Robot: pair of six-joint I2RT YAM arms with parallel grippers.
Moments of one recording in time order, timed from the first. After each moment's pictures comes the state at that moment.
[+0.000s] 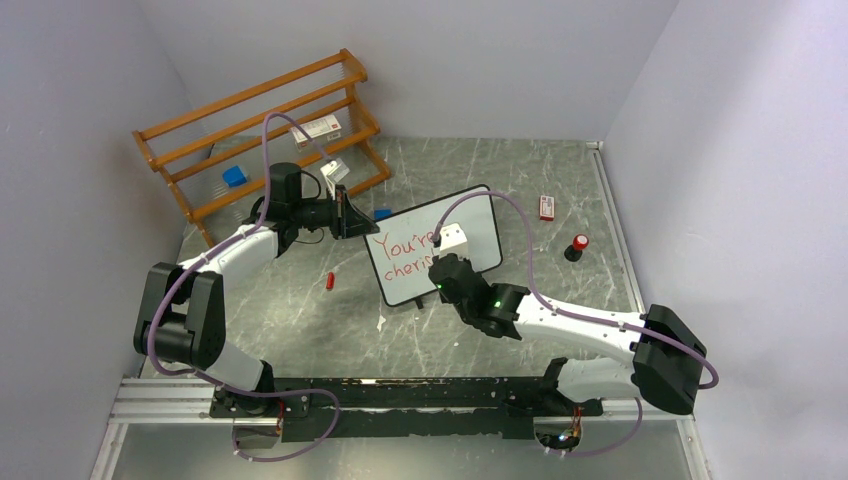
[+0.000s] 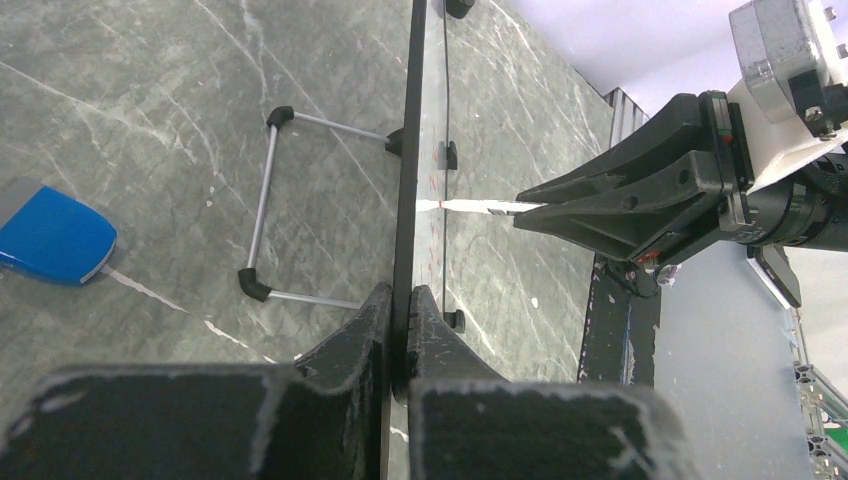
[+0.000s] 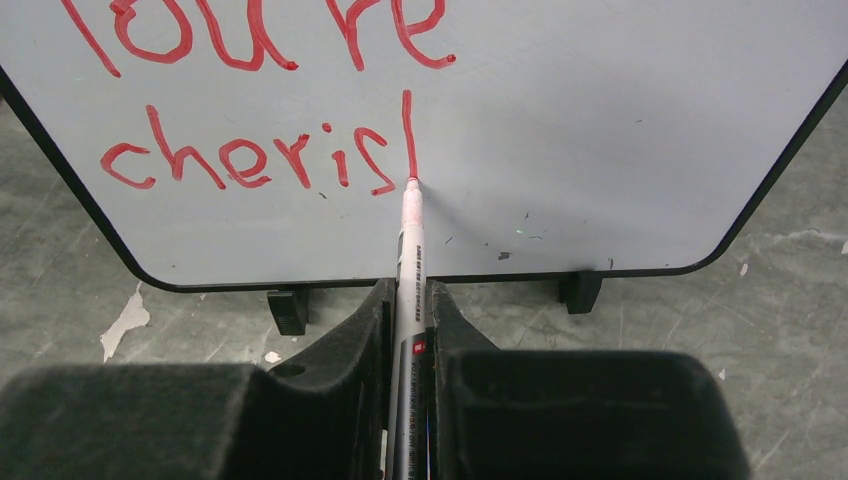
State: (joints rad) left arm -0.24 1.52 0.89 0.16 1.04 -0.16; right arm 1.03 1.23 0.69 -0.15 0.61 0.34
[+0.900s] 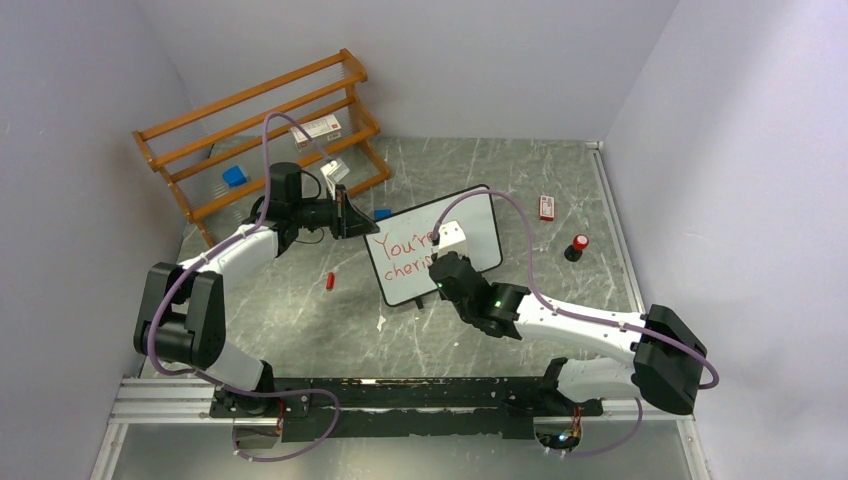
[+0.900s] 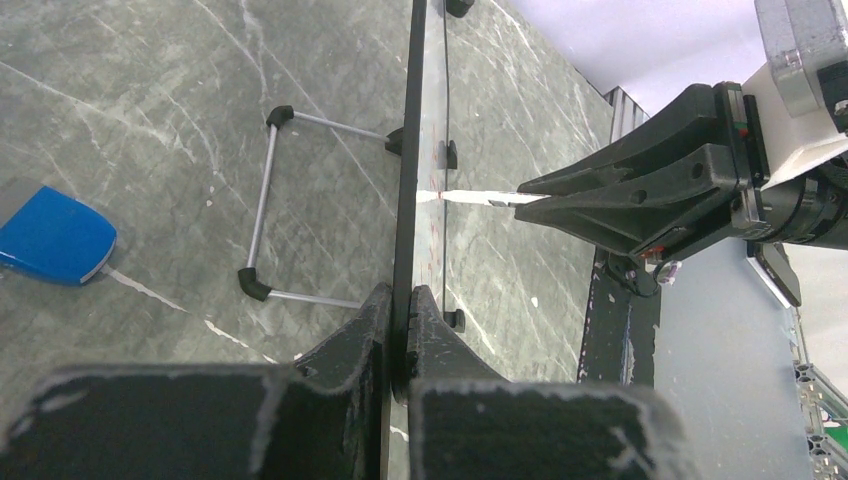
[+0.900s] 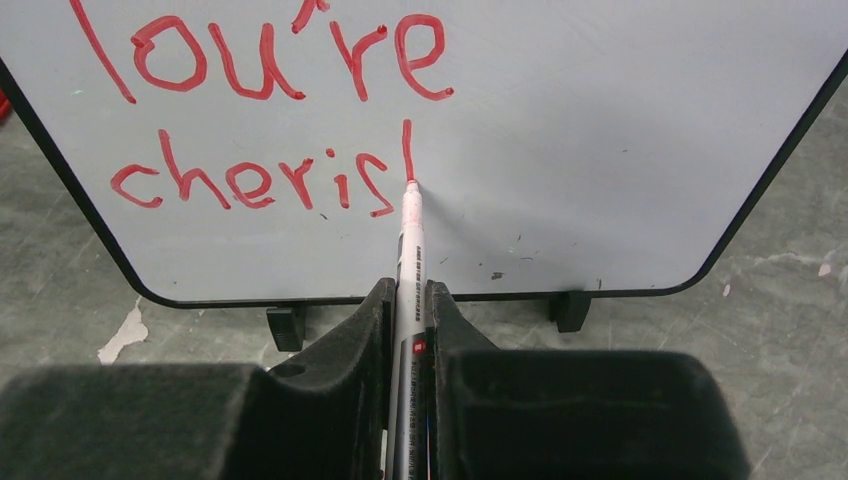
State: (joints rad) left arm -0.24 1.52 0.89 0.15 1.04 -0.16; right arm 1.03 1.23 0.70 -0.11 0.62 0.29
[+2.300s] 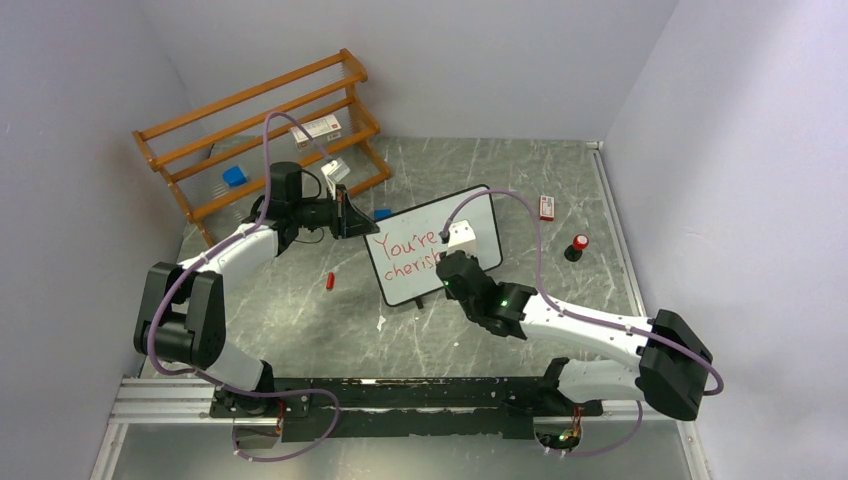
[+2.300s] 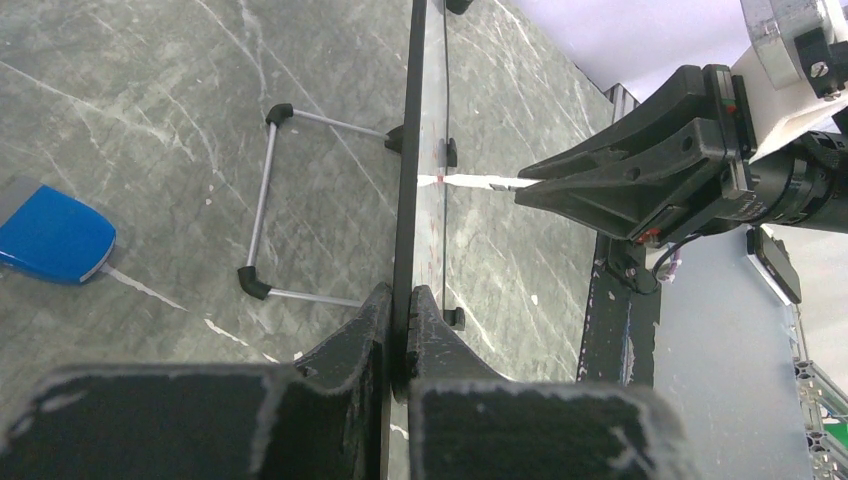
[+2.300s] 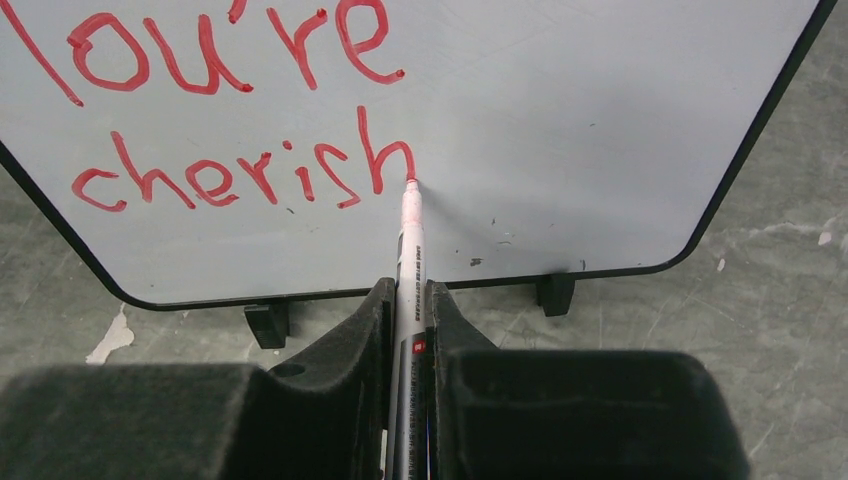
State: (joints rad) left arm -0.24 1.53 0.90 0.13 1.04 -0.15; right arm 1.00 1.20 0.68 -0.14 0.62 0.34
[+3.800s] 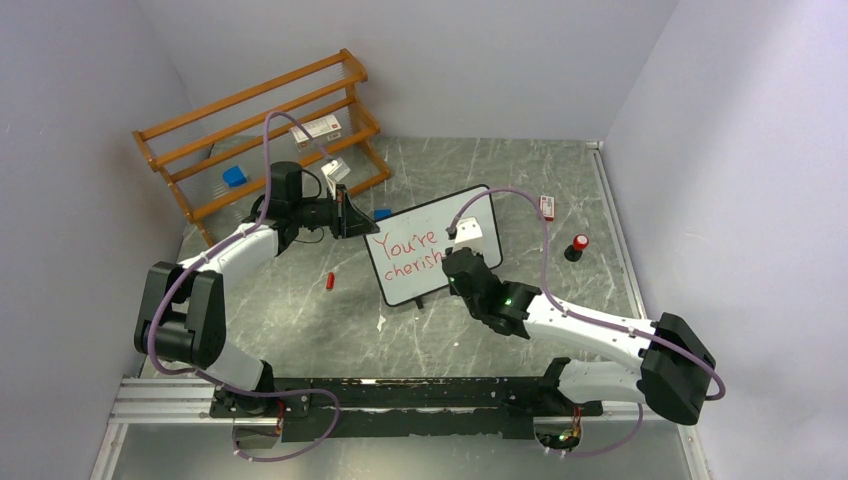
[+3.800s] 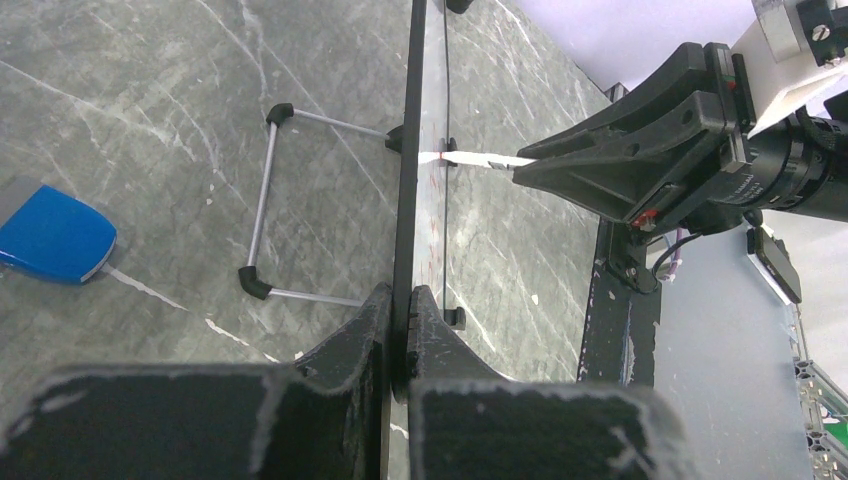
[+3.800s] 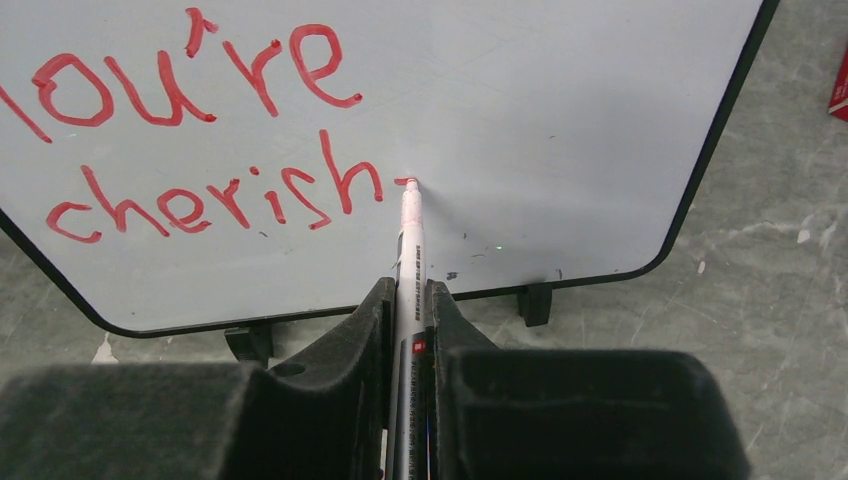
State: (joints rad) left arm -0.24 1.53 0.91 0.13 1.04 -0.14; right arm 0.96 1.17 0.65 -0.10 0.62 0.33
